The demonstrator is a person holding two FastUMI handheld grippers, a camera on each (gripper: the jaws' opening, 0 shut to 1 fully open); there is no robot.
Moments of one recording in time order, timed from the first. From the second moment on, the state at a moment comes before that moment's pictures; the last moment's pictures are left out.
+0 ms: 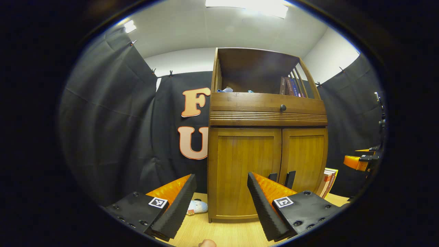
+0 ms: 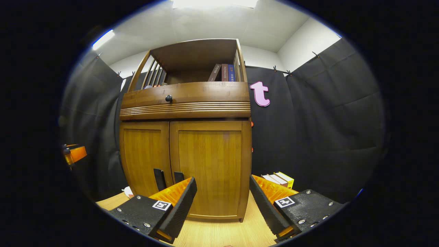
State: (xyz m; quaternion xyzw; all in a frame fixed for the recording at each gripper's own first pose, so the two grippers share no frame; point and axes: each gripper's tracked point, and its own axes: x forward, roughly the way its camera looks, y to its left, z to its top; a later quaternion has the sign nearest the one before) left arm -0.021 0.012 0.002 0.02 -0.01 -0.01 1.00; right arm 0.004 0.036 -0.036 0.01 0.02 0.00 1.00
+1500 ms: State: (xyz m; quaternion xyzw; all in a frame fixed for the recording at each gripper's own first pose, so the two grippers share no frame) left arm -0.013 0.052 -0.041 0.02 0.02 0.03 1.00; right arm 0.176 0.179 -0.201 0.05 0.10 0.06 0.99
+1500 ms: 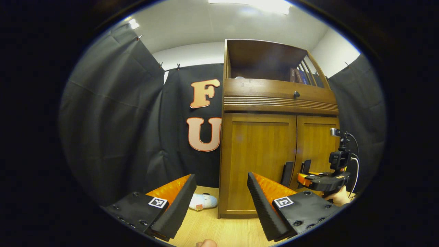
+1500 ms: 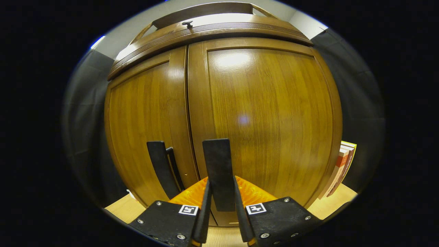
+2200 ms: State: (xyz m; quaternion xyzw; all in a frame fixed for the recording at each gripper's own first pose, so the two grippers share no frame) left arm -0.035 0.044 -0.044 0.01 0.02 0.02 1.00; right arm 0.074 0.143 -0.187 0.03 0.10 0.08 0.99
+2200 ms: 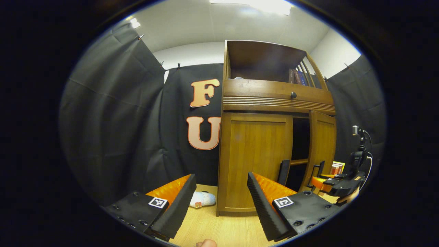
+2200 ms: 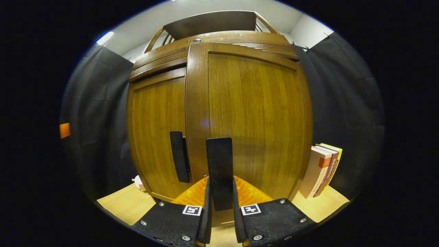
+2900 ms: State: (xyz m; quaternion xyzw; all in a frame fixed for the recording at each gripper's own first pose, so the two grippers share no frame) left arm -0.053 0.018 -0.032 0.01 0.02 0.00 1.00; right arm -0.006 0.060 -0.168 0.02 0.09 0.05 0.99
